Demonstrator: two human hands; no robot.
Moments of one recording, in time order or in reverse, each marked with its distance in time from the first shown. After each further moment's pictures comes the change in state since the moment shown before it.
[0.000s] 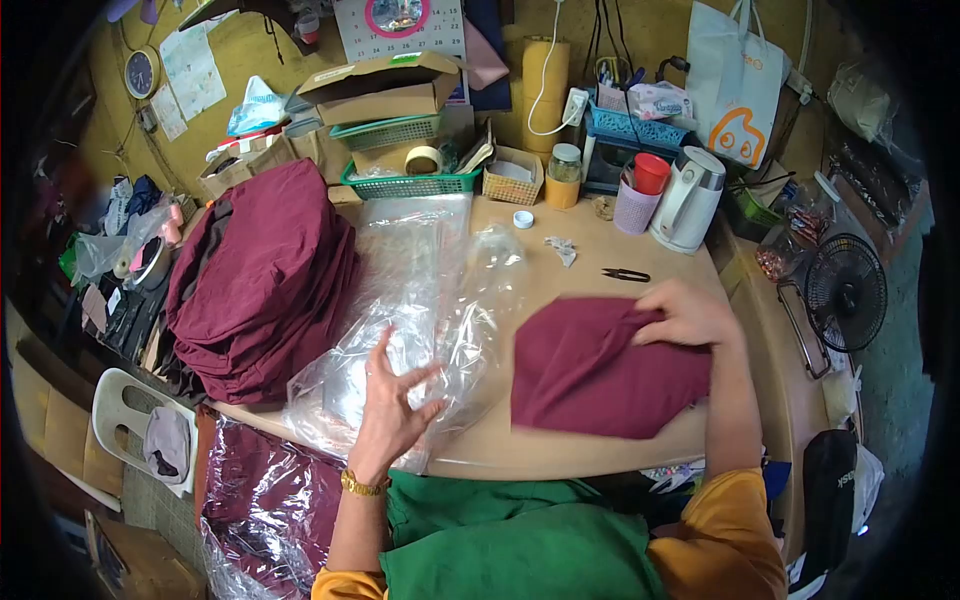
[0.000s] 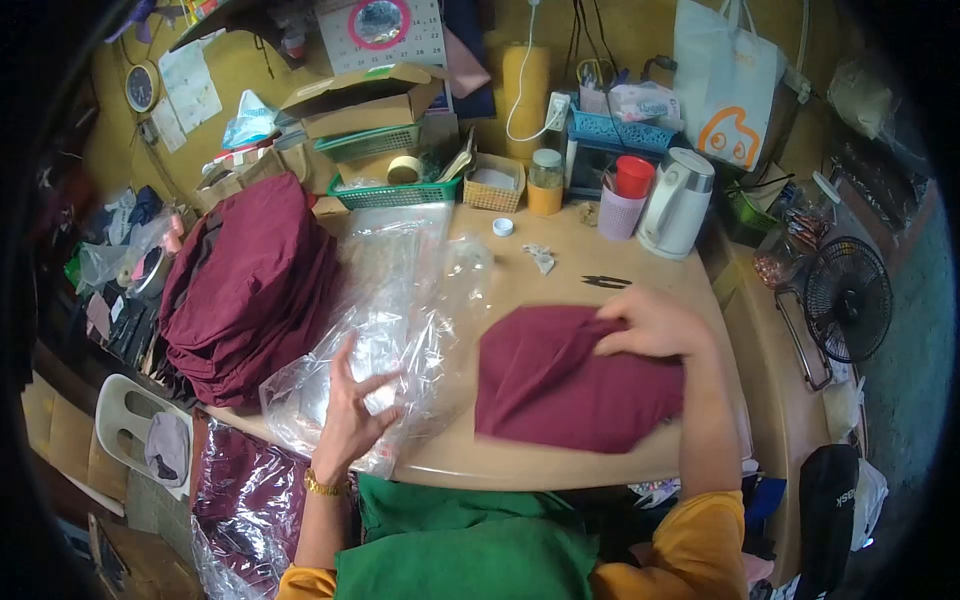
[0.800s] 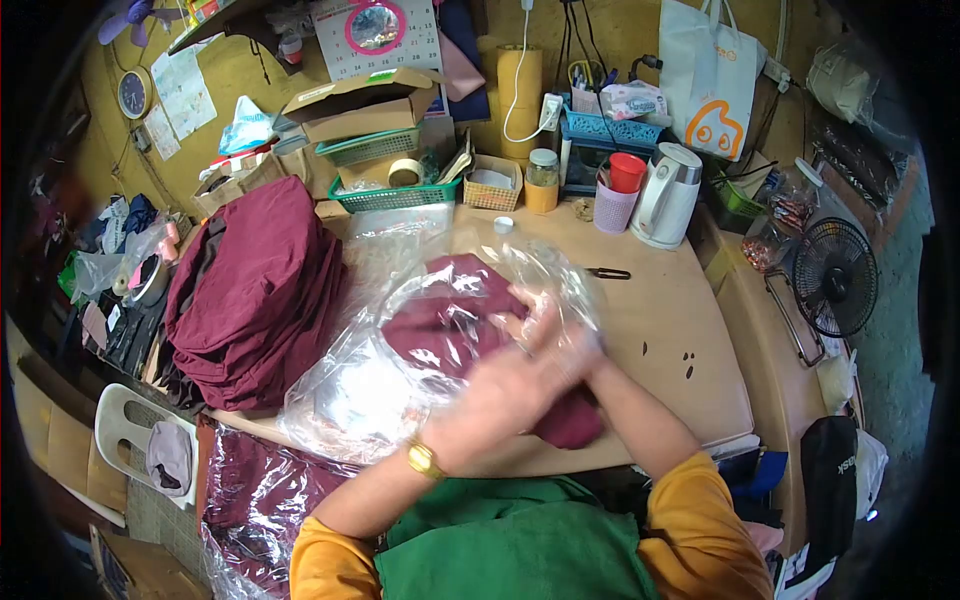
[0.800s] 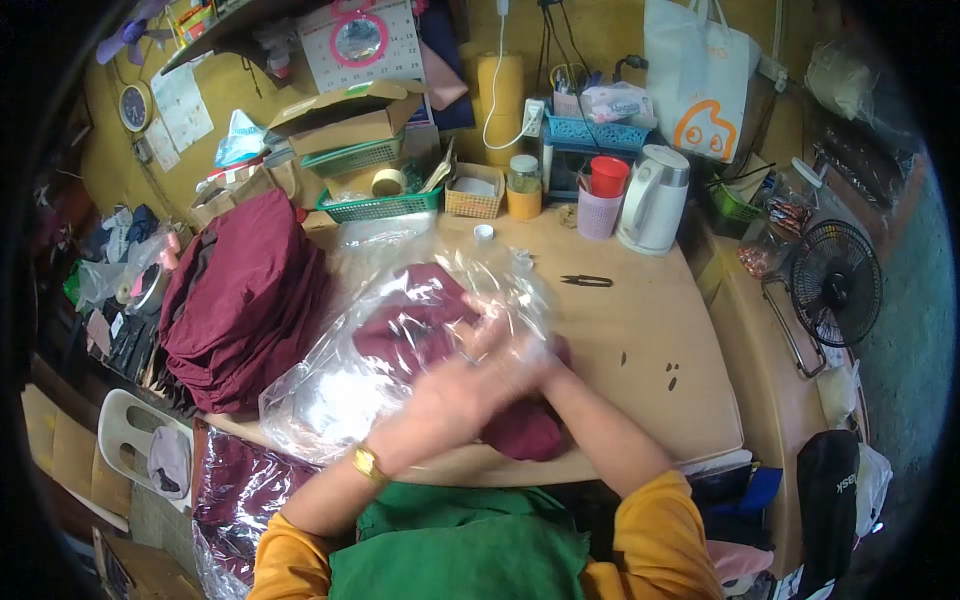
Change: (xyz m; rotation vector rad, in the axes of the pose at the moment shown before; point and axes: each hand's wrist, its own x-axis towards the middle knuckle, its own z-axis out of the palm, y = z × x) left_hand 0.046 0.126 0.046 0.229 -0.219 0.780; right_hand 0.082 -0.058 0.107 0.238 0.595 -0.012
